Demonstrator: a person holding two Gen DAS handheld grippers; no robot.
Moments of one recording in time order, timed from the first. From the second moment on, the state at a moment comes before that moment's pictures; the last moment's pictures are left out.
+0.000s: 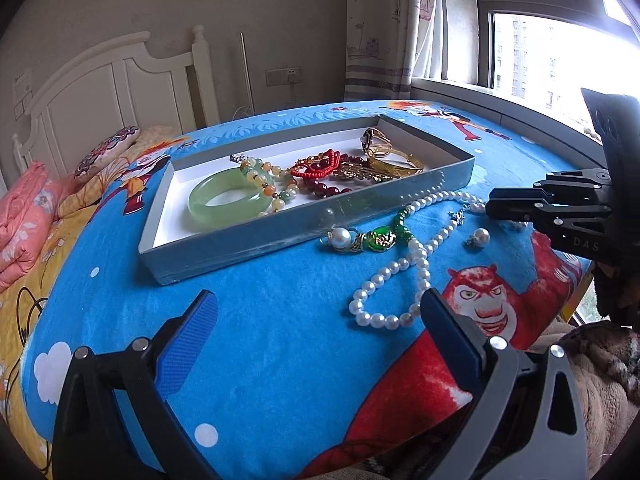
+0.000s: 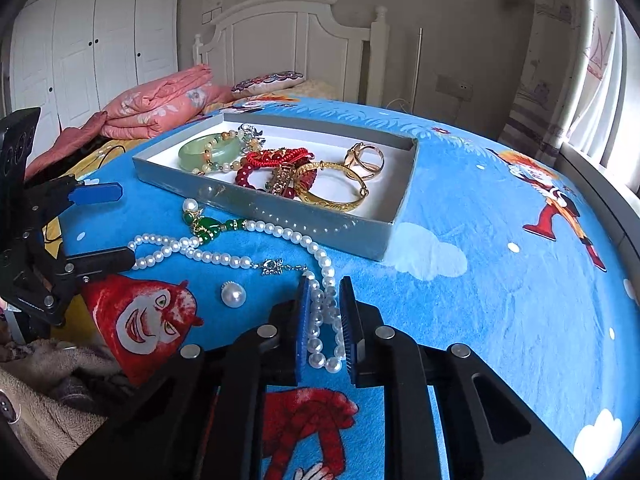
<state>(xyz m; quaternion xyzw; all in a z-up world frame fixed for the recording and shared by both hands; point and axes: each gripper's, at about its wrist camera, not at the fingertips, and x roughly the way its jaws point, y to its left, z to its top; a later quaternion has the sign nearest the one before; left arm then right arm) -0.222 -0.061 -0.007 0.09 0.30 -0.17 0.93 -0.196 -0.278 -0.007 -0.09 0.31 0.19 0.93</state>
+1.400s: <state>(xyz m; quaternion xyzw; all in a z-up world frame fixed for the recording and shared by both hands) -0.201 -0.057 -0.016 0.08 0.33 -0.16 0.93 -0.175 -0.244 0.069 -0.22 0.20 0.11 0.95</state>
